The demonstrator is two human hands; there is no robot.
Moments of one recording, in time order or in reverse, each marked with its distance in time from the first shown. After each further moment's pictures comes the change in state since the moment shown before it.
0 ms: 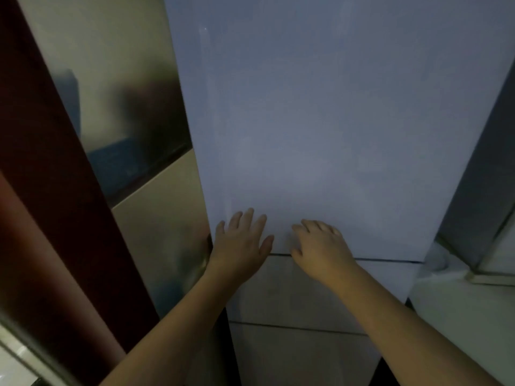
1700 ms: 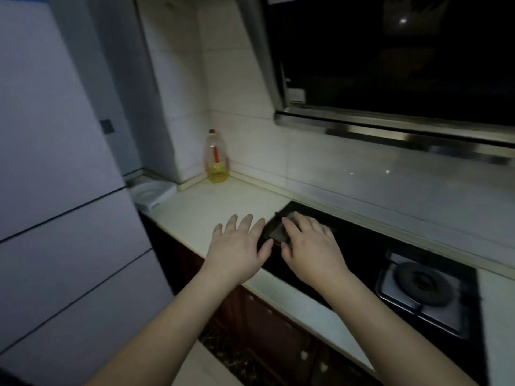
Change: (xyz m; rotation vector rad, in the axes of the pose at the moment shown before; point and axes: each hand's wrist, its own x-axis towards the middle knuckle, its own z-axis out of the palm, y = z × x) left_hand -0.414 0.371 -0.139 -0.262 -0.166 1.037; right_hand -0.653 -0.019 -0.123 -0.226 0.127 1.038
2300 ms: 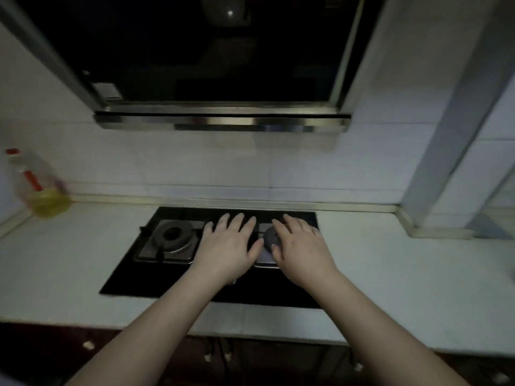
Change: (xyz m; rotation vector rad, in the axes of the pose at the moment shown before) left_hand 0.051 0.237 0.022 -0.029 -0.014 0.541; right_hand -0.136 0.181 -0.039 -0.147 0.019 0.560
